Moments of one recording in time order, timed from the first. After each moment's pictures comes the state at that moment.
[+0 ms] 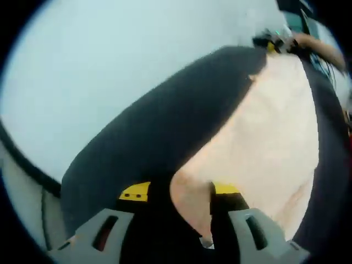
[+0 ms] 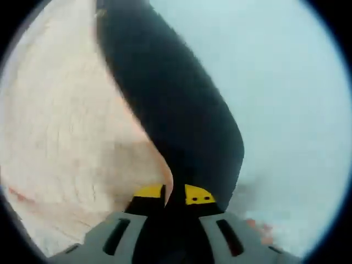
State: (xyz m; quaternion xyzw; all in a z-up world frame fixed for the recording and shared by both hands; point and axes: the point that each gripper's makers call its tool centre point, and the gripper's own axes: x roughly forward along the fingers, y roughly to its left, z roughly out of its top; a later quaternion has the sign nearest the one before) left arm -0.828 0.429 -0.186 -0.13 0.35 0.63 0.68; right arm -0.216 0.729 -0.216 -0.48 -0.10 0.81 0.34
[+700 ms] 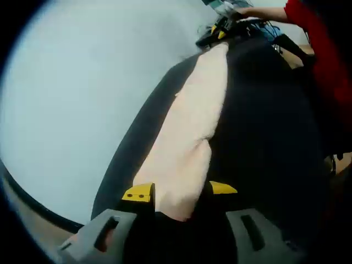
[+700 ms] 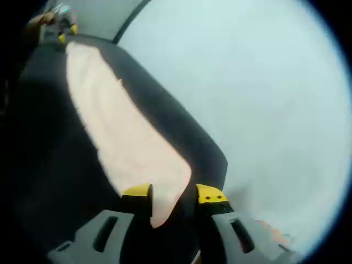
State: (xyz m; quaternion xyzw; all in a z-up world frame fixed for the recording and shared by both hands) left arm -0.721 0.297 -0.173 0.12 0.49 0.48 0.72; right arm -0.180 0.562 -0.158 -0.40 -0.25 0.83 0.30
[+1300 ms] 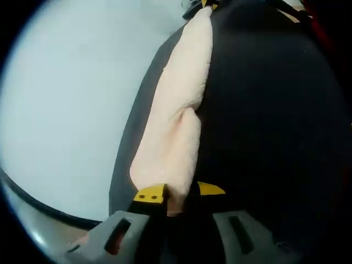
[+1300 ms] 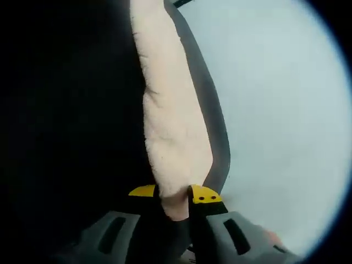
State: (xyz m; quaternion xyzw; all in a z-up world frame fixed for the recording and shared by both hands) left arm -0.739 0.303 -0.212 0.16 0.56 0.49 0.65; right arm -0.186 0.570 -0.212 -0.50 -0.40 0.73 0.25
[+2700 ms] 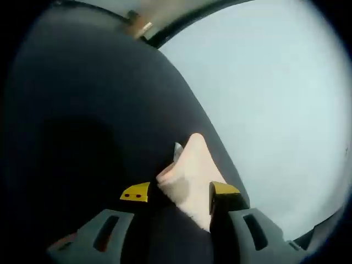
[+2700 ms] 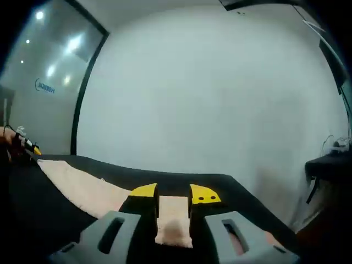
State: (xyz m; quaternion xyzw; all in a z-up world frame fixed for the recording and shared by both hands) left arm -0.771 0.284 -0.213 -0.45 -0.27 0.74 0.42; right arm -0.200 0.538 -0.124 0.06 -0.06 0.89 0.45
